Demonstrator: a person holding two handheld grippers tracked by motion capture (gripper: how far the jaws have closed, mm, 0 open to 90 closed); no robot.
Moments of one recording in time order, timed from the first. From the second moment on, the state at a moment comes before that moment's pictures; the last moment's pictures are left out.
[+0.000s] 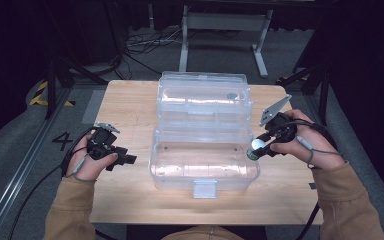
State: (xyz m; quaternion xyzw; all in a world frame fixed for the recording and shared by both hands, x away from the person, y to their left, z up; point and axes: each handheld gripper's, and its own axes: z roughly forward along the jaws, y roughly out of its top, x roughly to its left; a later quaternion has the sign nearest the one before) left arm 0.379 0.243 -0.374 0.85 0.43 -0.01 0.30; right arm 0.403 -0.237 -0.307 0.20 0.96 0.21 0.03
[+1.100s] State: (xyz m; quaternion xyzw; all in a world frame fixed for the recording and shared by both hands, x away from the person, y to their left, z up) left arm 0.379 0.243 -0.374 0.85 0.43 -0.01 0.30; right arm 0.411 -0.202 -0.352 0.16 0.97 0.17 -0.01
